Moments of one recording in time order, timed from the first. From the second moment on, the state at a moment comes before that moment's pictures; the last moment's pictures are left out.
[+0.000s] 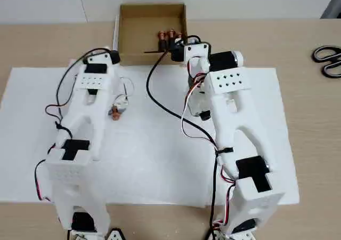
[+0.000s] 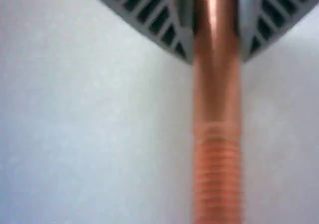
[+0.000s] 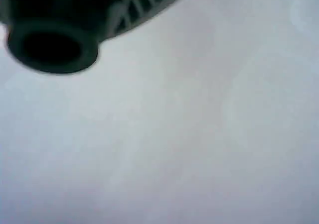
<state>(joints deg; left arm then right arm) -1.7 31.0 -10.9 79.9 21.8 -16.4 12.6 -16.0 95.7 6.7</state>
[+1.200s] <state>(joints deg) -2.0 15.2 -5.7 98.5 -48.3 -12.4 12.6 -16.0 95.7 6.7</state>
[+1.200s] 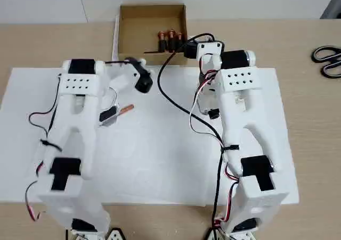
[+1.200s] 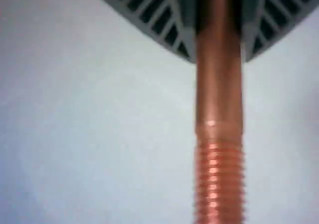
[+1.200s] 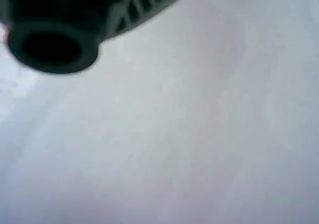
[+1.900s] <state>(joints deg) -3.3 32.9 -24.2 98.4 -52.0 -12.4 12.6 -16.0 95.7 6.7</state>
